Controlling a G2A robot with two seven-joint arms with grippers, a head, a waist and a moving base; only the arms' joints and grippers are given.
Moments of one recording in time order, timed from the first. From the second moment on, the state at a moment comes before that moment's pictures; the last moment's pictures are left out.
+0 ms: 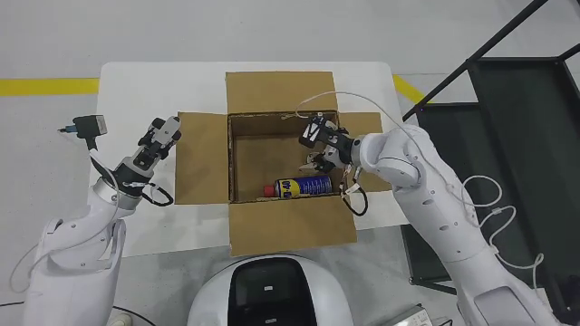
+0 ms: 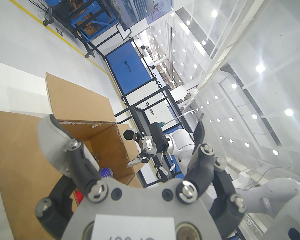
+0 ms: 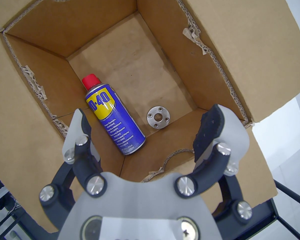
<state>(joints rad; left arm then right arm) 1.51 -1.20 -1.58 -1.90 0.02 -0.36 -0.50 -1.12 -1.12 1.21 -1.74 -0.99 -0.58 0.99</state>
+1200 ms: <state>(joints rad) 1.51 -1.20 -1.58 -1.90 0.02 -0.36 -0.50 -0.79 -1.17 0.87 -1.30 -1.17 -0.81 0.94</state>
